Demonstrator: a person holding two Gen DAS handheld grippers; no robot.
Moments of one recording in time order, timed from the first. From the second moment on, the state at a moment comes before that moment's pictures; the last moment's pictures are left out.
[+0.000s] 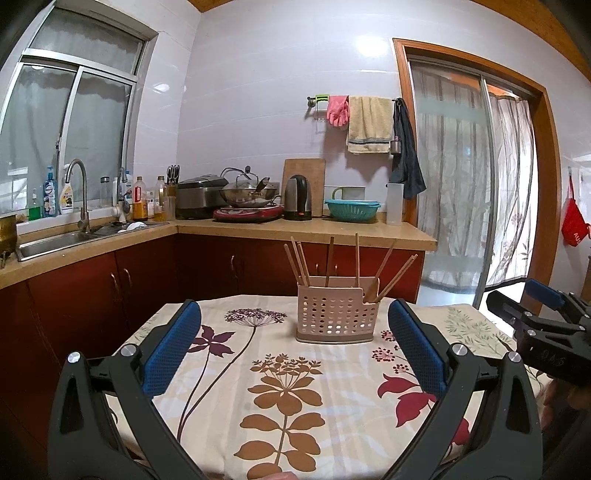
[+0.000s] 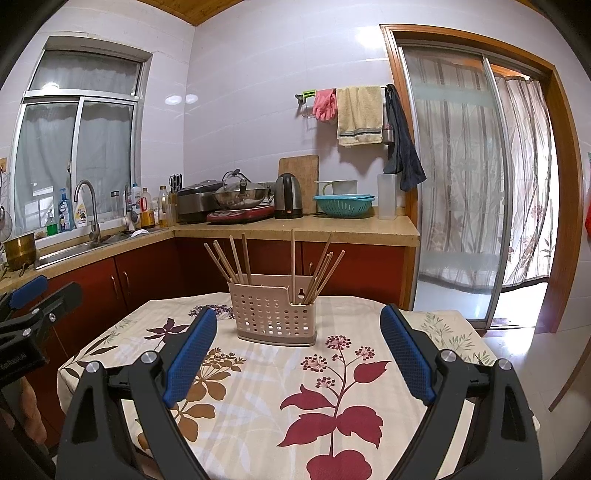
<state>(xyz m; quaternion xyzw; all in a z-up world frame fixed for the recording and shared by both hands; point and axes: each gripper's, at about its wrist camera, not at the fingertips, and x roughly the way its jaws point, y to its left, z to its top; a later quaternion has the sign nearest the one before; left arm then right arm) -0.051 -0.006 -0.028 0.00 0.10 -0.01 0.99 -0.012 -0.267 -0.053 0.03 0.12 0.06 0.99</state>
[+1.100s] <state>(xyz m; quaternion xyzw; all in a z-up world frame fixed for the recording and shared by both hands) -0.008 0.001 -0.040 0.01 0.14 -0.02 0.99 0.021 -0.264 -0.081 0.04 0.17 0.05 0.98</state>
